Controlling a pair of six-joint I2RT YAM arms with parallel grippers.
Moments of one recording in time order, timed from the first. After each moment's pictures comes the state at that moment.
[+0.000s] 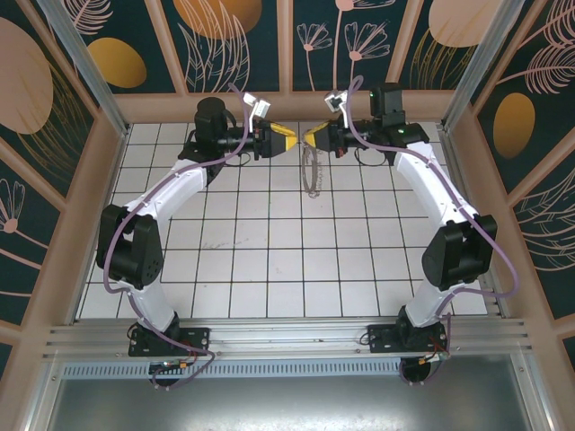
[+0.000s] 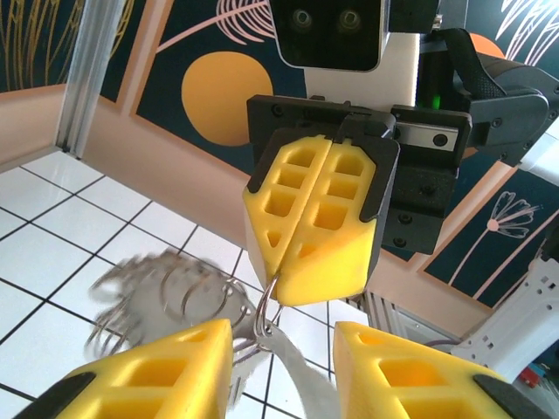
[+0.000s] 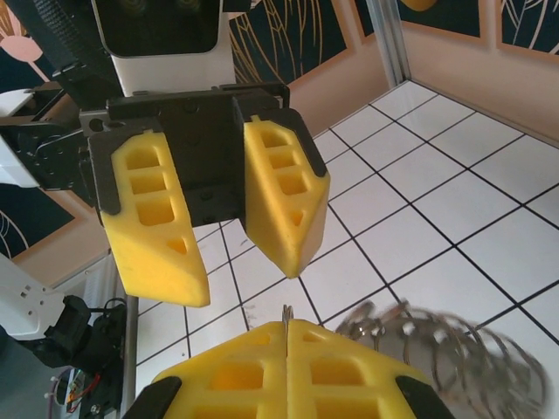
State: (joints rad) left arm -0.38 1.79 1.46 0.28 1.12 -0.45; right arm 0.29 1.70 1.66 -0.51 -1.05 -0.09
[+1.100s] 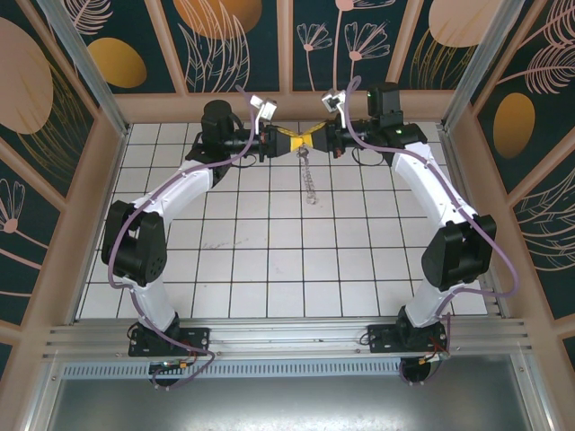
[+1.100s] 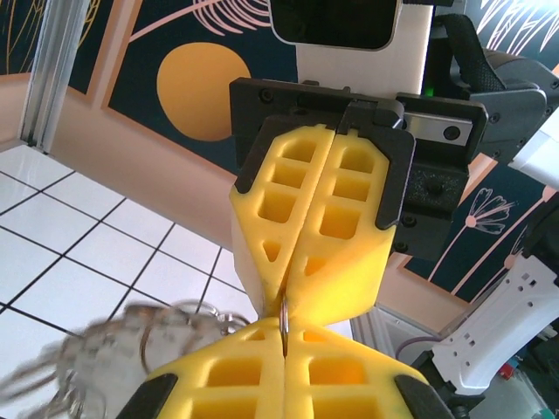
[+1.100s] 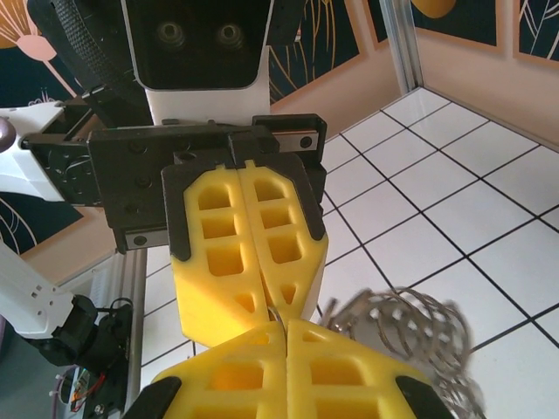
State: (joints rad) left arm -0.41 1.82 1.45 0.37 1.14 -0.53; right arm 0.31 1.70 1.66 -0.48 -1.06 -0.08
